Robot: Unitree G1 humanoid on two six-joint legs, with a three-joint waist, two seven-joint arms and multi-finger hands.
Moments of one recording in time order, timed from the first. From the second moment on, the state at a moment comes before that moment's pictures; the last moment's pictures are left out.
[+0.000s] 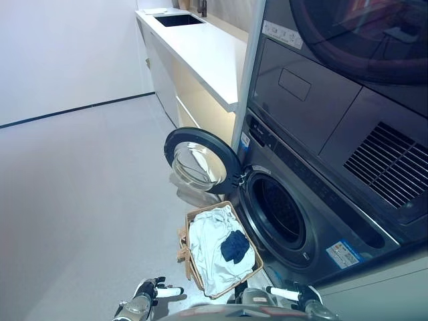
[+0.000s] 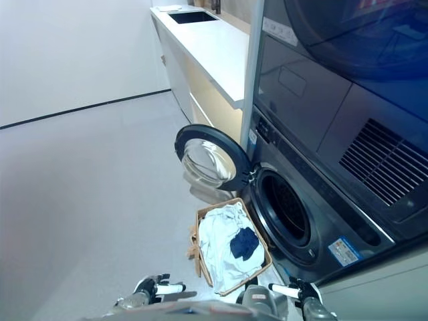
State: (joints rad) left arm -0.08 0.18 -0.33 1.33 -0.13 -0.11 0.06; right arm -0.01 -0.26 0.21 1.29 0.30 -0.11 -0.04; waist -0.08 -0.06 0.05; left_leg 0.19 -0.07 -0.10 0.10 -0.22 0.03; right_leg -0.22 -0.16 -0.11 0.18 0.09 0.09
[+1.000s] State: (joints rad) left arm -0.21 0.17 -0.36 1.31 -0.20 -0.10 0.12; right arm -0.09 -0.23 0.30 1.31 0.30 -0.11 -0.04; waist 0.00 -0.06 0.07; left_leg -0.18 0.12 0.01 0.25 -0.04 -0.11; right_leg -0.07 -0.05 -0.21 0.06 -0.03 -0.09
